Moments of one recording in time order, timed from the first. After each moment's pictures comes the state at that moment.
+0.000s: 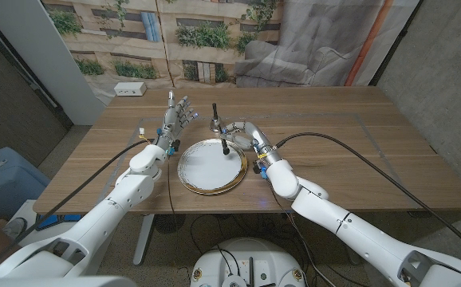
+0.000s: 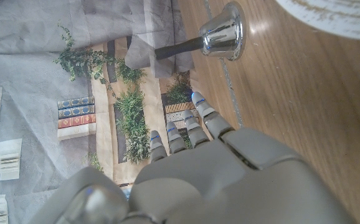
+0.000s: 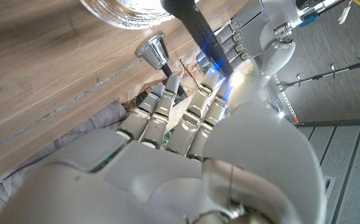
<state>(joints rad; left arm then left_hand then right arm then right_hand) 0.84 0.51 0.37 -1.30 -0.65 -0.29 -0.03 0.01 0.06 -0.12 0.14 0.21 0.05 -0.21 0.19 0.19 0.09 -0.15 0.20 0.19 0.16 -0.04 0.18 0.18 0.33 0.02 0.20 0.18 -0.86 -0.43 -0.77 -1.63 -0.20 0.06 -0.36 0.99 0.11 0.31 -0.16 0.19 0.91 -0.21 0.56 0.21 1.07 -0.23 0.25 0.25 0.52 -0.05 0.50 0.30 0.44 -0.05 0.20 0.17</state>
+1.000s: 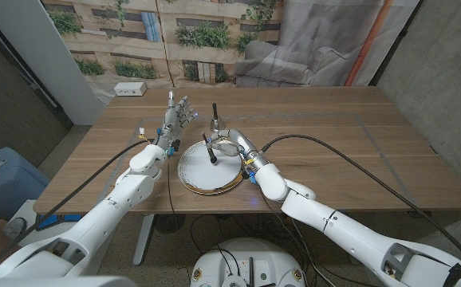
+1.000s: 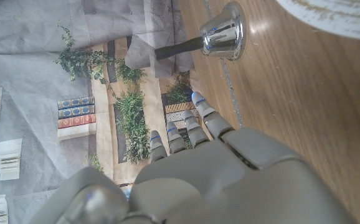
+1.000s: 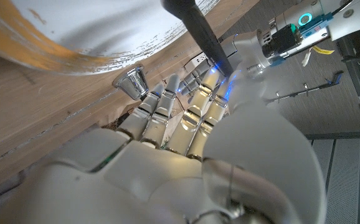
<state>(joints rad) 0.84 0.51 0.37 -1.30 -0.65 -0.29 -0.03 0.01 0.06 -0.12 0.14 0.21 0.05 -0.21 0.19 0.19 0.09 -0.15 0.20 0.19 0.16 -0.04 0.18 0.18 0.33 0.02 0.20 0.18 -0.80 -0.37 -0.84 -1.51 -0.23 0.13 -0.32 0.99 0.11 0.31 -0.16 0.19 0.91 -0.21 0.55 0.20 1.07 -0.23 0.25 0.26 0.52 -0.05 0.50 0.30 0.44 -0.05 0.20 0.17</state>
